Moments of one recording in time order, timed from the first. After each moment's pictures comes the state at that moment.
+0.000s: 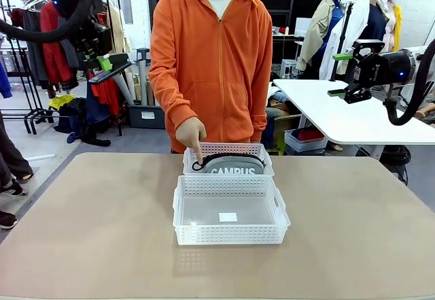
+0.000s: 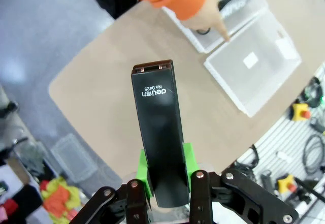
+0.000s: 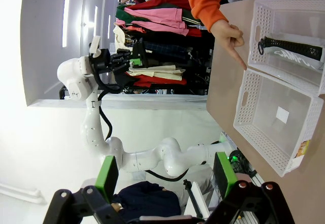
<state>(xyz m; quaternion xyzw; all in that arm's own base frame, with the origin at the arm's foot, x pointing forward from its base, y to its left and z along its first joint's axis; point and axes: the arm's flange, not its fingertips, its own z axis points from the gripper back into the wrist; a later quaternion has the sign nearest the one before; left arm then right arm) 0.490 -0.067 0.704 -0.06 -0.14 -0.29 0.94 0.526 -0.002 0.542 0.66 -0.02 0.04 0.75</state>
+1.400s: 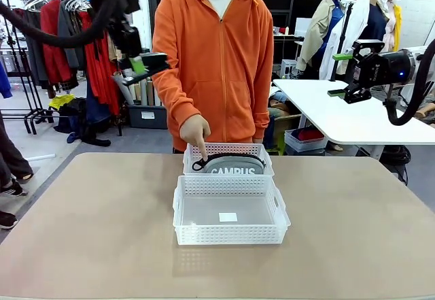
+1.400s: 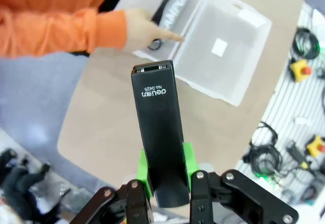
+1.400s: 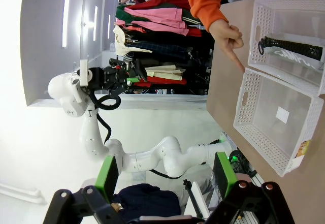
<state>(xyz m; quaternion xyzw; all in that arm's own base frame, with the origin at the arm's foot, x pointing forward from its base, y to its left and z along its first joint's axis) 0.450 -0.166 0.708 -0.03 -0.15 -0.49 0.86 0.526 -0.002 0.542 0.66 -0.02 0.04 0.75</state>
